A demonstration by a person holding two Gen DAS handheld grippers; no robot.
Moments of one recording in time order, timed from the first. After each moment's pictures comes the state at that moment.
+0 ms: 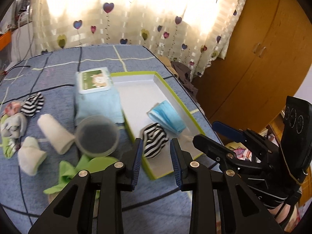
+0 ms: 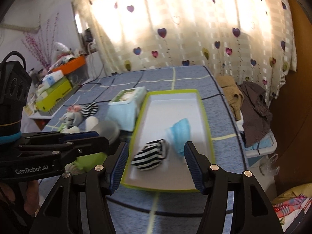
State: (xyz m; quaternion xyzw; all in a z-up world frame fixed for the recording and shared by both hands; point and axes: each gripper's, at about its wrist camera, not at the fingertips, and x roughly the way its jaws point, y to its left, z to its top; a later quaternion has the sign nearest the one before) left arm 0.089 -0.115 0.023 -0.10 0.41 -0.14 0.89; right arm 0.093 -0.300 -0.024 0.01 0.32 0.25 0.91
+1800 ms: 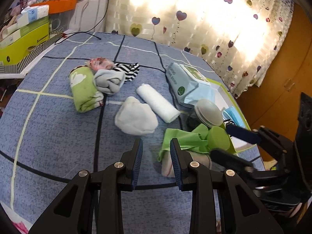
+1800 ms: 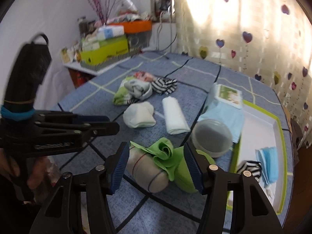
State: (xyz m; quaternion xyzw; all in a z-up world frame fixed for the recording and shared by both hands) left arm 0.011 0.054 -0.019 -0.19 0.40 -0.01 0.90; right arm 0.052 -0.116 -0.036 -0.15 0.34 0.39 0.84
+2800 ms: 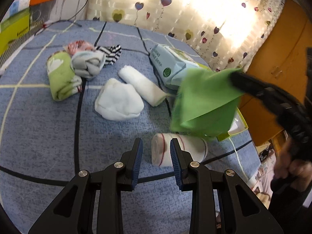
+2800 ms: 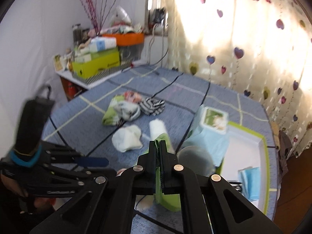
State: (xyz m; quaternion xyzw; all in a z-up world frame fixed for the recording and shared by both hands) left arm 0.021 0.047 -0.046 -0.19 0.43 -0.09 0.88; right arm 0.061 -0.120 0.009 -0.15 0.28 0.36 0.87
